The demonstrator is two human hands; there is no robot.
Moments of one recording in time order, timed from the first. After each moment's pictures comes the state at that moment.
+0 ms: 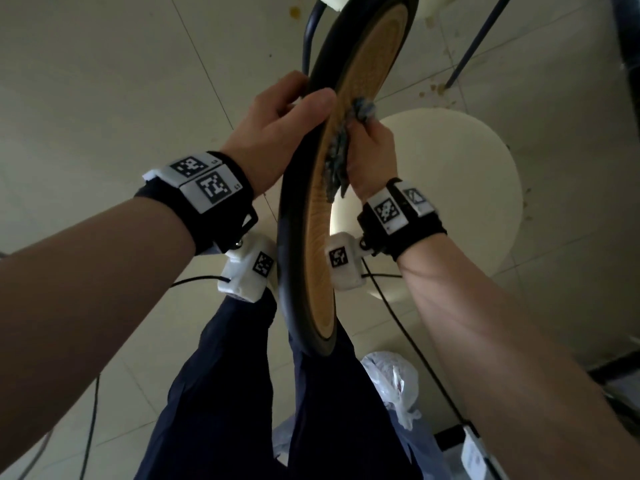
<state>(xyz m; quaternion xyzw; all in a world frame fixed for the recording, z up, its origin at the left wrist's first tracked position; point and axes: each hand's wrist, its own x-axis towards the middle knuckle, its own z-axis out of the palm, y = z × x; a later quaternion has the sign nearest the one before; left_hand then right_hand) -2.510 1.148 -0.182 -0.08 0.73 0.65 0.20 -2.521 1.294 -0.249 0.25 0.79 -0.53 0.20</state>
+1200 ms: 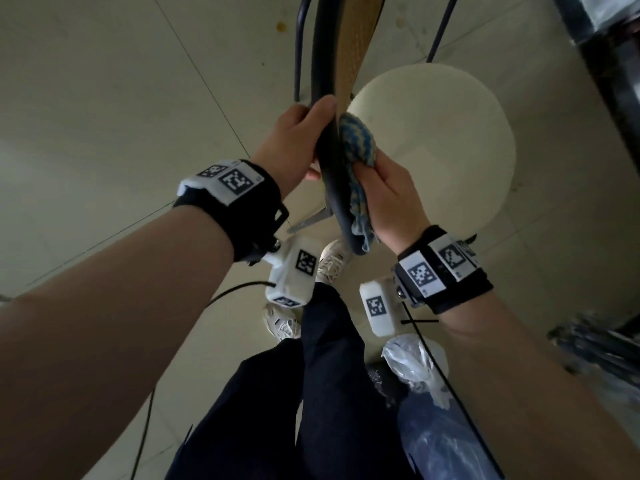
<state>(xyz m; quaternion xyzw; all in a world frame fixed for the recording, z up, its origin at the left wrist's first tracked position) -2.375 1.152 -0.165 -0.18 0.71 0.64 0.24 -2.319 1.294 -0.170 0.11 0.77 -0.61 0.16</state>
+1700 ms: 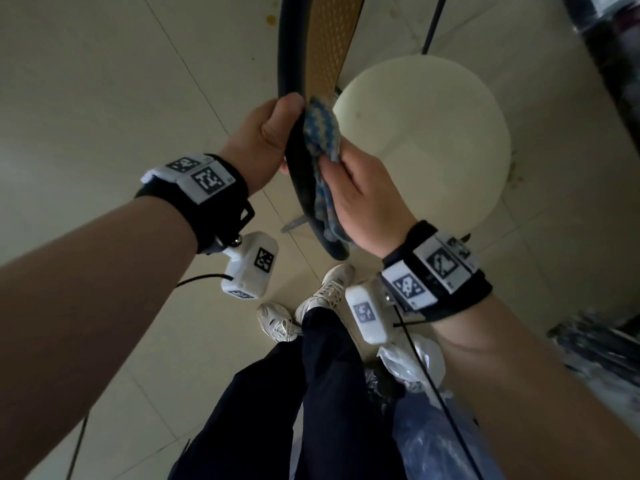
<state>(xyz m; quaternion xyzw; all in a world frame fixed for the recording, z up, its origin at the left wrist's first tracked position) -2.389 1.149 -0.187 -0.08 0.73 0.64 0.23 -2.333 1.301 -0.157 0.00 0.83 -0.52 0.18</state>
